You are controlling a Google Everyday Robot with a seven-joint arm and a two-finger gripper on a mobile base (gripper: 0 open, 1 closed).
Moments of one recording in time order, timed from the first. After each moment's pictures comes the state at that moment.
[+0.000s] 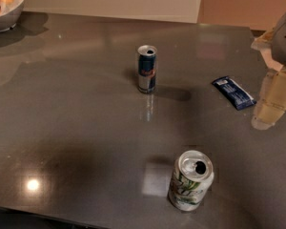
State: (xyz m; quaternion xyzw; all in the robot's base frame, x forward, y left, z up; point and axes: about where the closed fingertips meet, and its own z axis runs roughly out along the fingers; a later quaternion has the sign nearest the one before) arm 0.438 -0.217 0.976 -0.60 0.78 -0.03 0.16
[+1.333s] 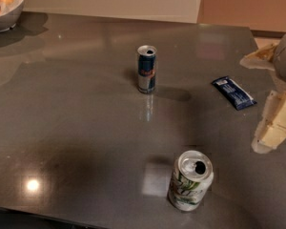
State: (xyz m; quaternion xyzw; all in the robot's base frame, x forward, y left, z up) arm 0.399 -0.187 0.969 -0.63 0.75 0.06 0.19
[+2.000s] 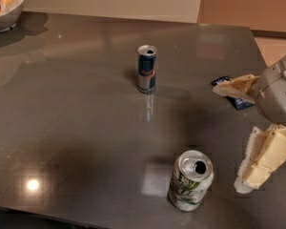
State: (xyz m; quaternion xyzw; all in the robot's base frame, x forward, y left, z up) arm 0.351 -0.139 0.943 -0.67 0.69 0.15 0.23
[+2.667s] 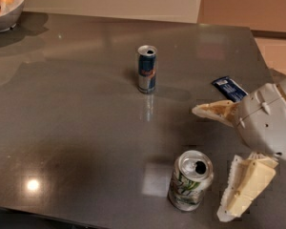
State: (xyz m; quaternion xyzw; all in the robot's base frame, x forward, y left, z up) arm 0.323 -0.108 0.916 -0.68 0.66 0.20 0.24
